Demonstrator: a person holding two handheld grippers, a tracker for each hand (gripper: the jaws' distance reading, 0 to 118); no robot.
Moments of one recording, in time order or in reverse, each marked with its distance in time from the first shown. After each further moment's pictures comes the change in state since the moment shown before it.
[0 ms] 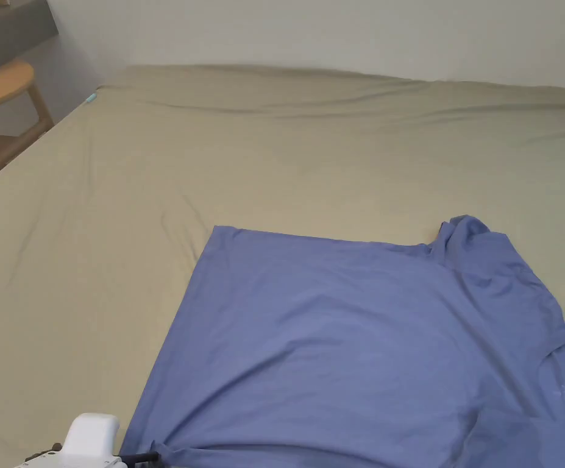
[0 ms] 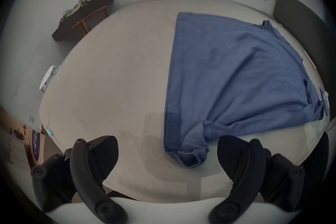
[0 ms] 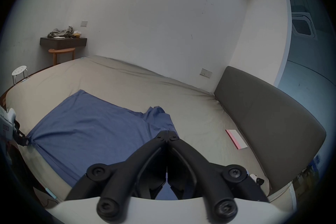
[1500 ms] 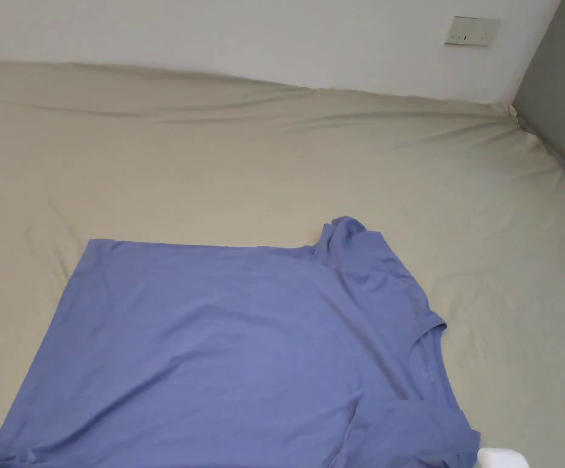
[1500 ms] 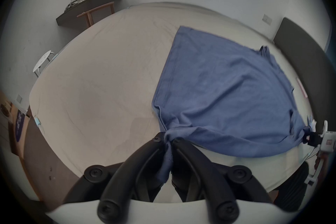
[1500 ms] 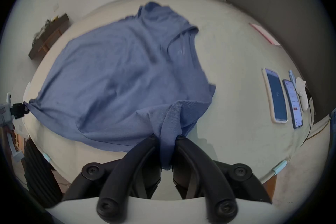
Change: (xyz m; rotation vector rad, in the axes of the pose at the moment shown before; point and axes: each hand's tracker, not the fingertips) left arm 0.018 0.026 0.037 0.109 -0.121 0.178; right arm 0.033 -0.189 -0.055 -0.572 0.214 -0.341
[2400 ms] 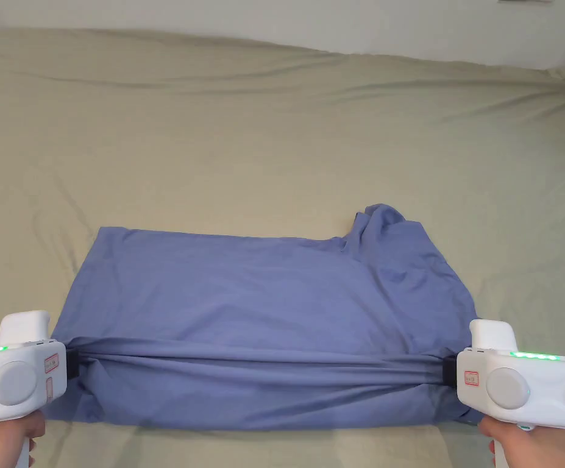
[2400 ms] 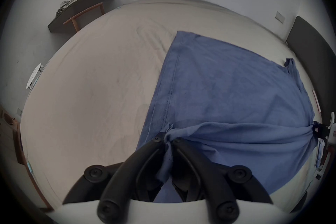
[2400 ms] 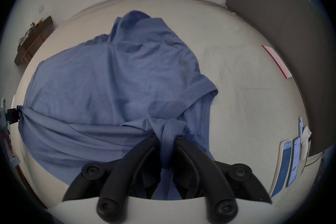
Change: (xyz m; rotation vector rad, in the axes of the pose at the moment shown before) left arm 0.039 0.132 -0.165 -0.067 0.083 -0.045; right arm -0.006 0.168 -0.150 -0.061 -0.112 0.035
